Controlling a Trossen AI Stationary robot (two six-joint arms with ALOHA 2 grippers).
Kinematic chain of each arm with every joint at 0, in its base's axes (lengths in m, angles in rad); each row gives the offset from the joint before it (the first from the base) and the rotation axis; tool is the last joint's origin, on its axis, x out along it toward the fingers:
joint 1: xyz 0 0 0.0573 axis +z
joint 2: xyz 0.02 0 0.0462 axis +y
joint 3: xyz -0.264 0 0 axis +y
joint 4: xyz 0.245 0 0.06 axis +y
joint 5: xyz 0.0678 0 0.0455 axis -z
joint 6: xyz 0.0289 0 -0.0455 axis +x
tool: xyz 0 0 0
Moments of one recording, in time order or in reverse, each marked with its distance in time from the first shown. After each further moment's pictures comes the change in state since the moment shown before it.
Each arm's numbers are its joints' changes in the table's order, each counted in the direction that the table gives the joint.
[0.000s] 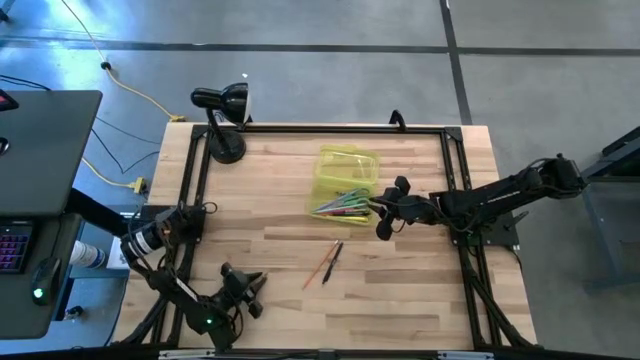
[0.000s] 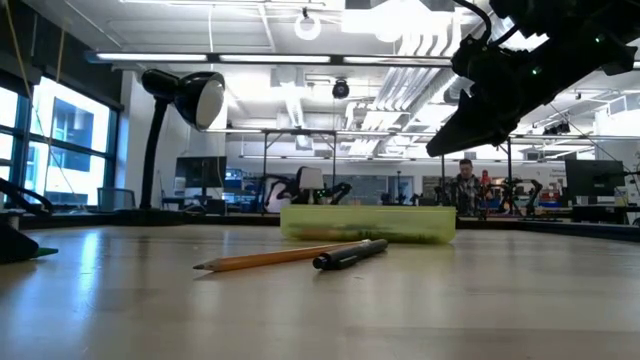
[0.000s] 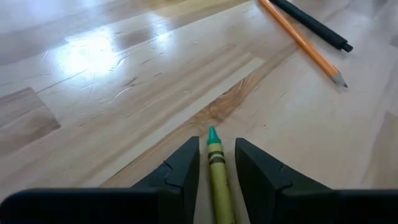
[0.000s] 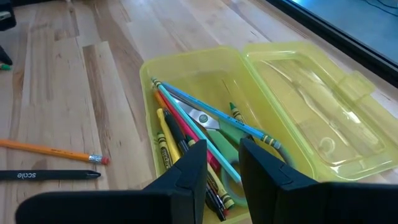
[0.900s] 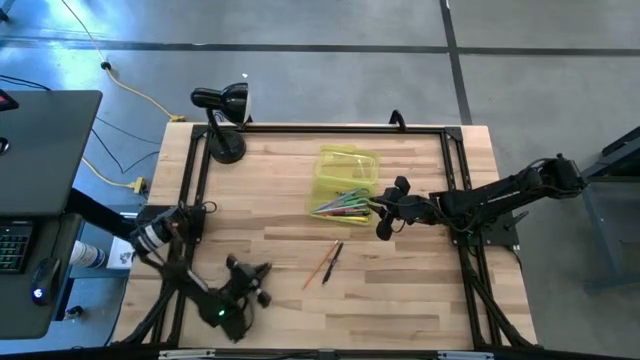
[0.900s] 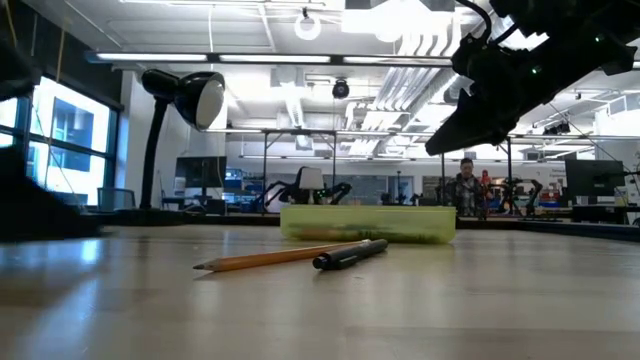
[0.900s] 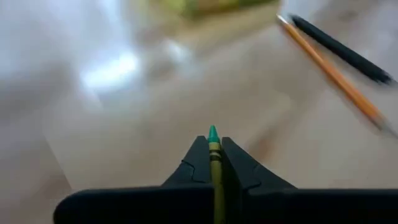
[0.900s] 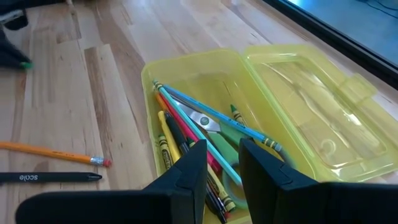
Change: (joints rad) left arm 0.089 -0.053 0.002 0.045 -0.091 0.036; right arm 0.000 0.000 0.000 -0.009 0.000 -0.004
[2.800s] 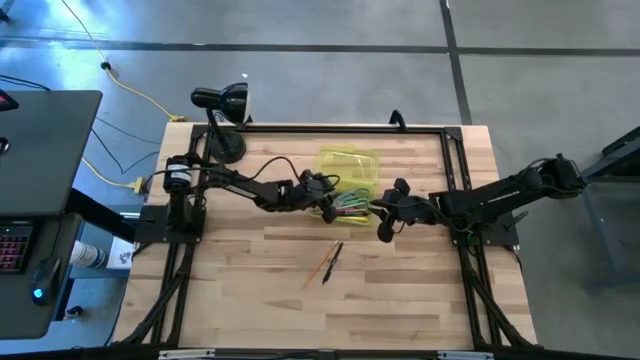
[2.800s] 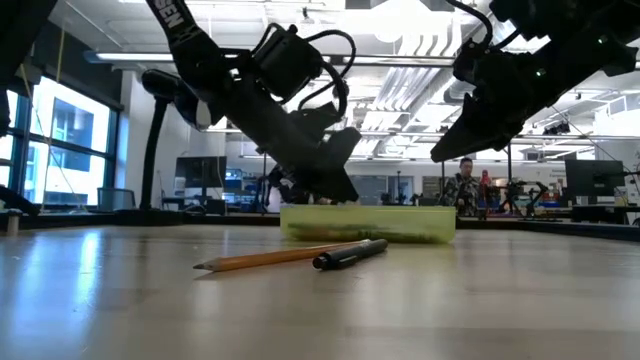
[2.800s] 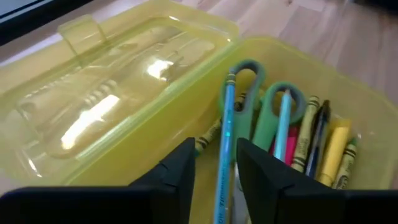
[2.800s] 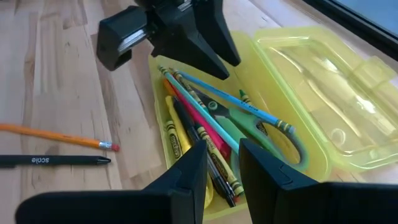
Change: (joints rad) left arm 1.054 -0.129 -0.003 -1.095 0.733 1.666; right arm 0.000 0.000 0.001 0.041 -0.048 0.029
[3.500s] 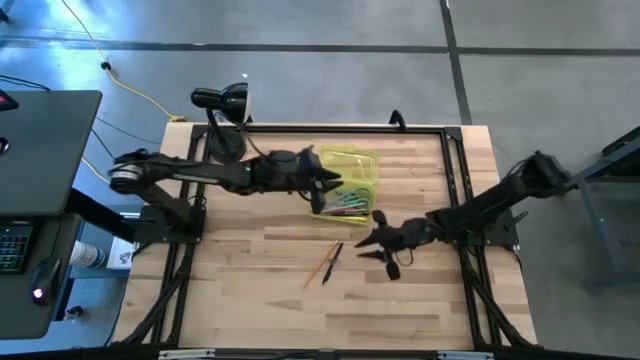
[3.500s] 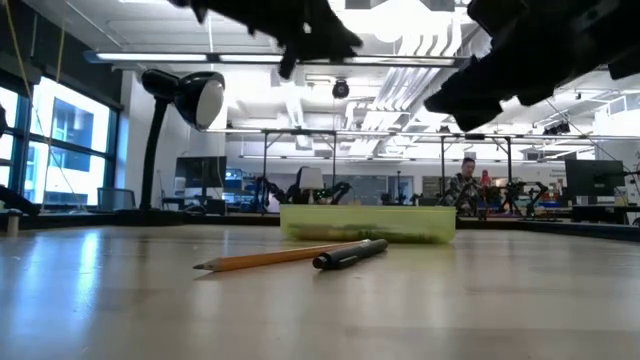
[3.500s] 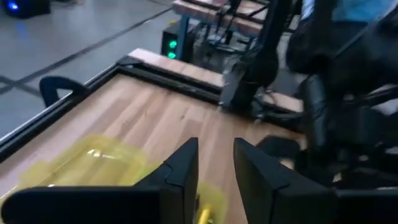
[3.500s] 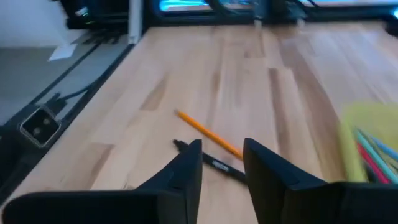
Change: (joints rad) left arm -0.001 -0.403 -0.097 0.178 0.260 0.078; right arm 0.224 0.175 -0.002 -0.436 -0.284 -0.203
